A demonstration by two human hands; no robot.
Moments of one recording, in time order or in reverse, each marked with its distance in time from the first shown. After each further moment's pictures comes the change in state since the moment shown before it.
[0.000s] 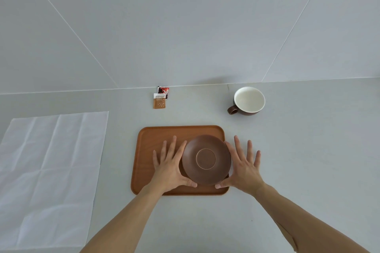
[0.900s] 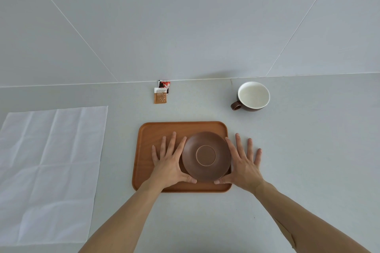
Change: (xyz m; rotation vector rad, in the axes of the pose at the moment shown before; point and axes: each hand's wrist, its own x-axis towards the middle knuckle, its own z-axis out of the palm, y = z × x) left_hand 0.008 -0.012 0.004 0.026 -0.009 -0.007; right_hand 0.009 -0.001 0.015 0.010 0.013 0.013
